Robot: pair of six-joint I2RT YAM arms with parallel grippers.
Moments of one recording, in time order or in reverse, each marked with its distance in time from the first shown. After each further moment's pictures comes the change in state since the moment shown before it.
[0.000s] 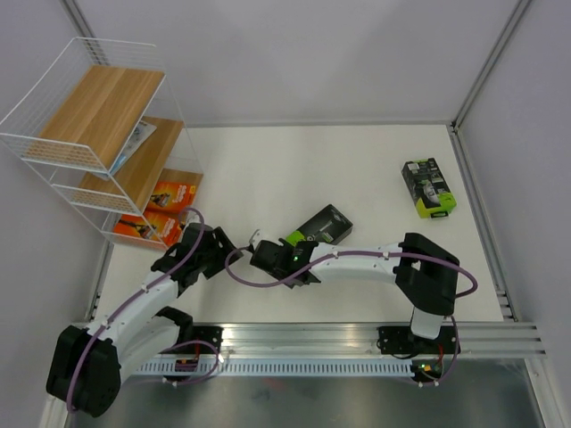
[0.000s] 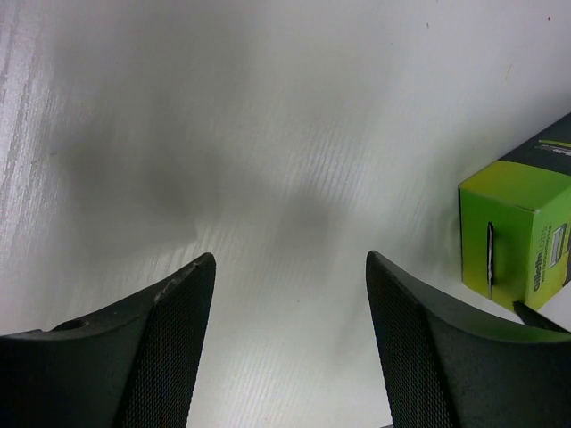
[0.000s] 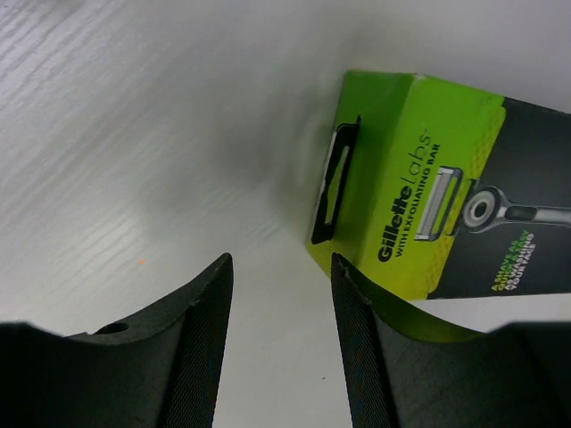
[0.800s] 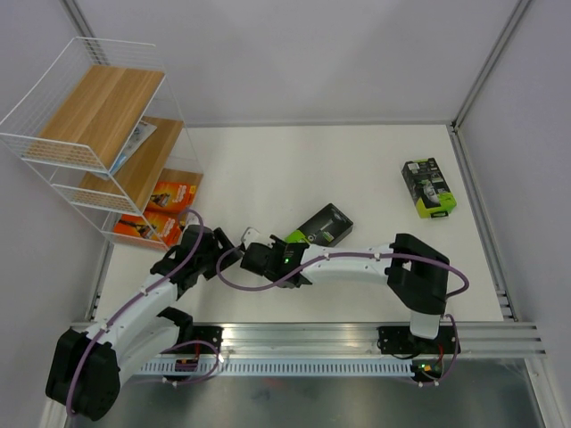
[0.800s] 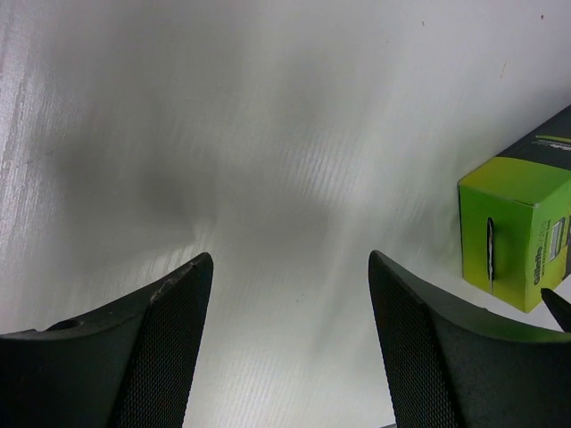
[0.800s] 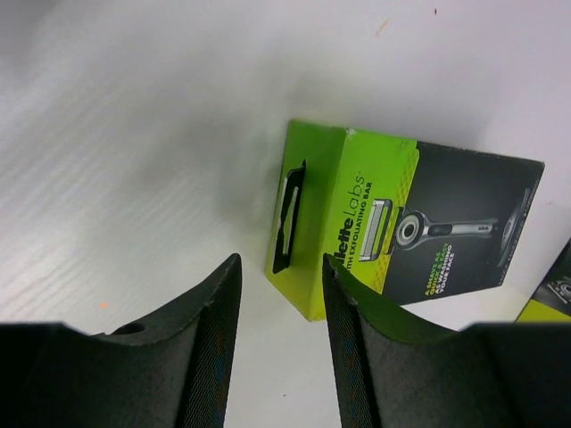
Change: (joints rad) left arm 0.002 -0.034 -0.029 0.014 0.005 -0.001; right arm 0.028 0.059 0.069 -0.016 0.190 -0.060
